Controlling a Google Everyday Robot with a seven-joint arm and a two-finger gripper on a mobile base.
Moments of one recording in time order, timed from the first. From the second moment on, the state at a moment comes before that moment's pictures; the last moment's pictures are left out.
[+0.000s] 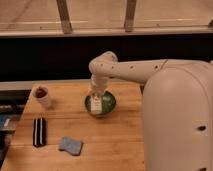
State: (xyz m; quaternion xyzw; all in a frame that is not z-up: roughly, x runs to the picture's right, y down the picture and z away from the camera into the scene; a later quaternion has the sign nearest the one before) arm -0.046 0.027 0.841 -0.25 0.10 0.68 0.68
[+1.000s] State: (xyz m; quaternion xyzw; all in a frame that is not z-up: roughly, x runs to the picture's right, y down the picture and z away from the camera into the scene) arm -0.037 0.023 0.867 -0.25 0.09 0.69 0.67
